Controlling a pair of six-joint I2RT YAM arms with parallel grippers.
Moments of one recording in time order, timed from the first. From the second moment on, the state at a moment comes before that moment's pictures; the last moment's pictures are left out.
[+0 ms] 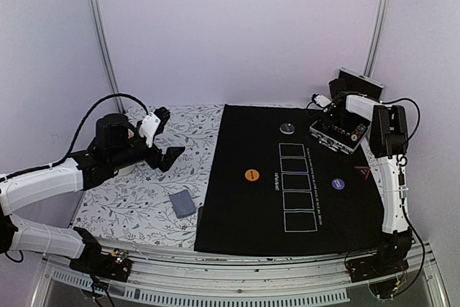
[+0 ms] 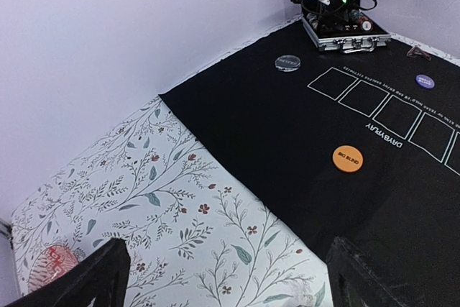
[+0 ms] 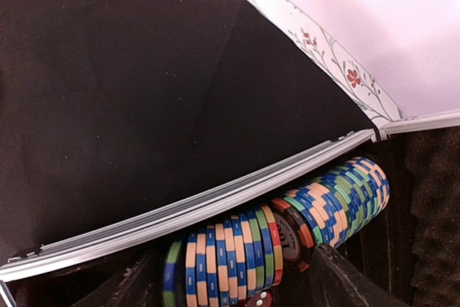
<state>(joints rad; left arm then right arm) -0.57 1.10 0.66 0.12 0.05 0.23 0.08 2.48 2.11 -0.54 0.07 -0.56</state>
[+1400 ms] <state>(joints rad) -0.57 1.11 0.66 0.11 0.07 0.23 0.07 2.52 2.21 -0.59 0.03 -0.56</state>
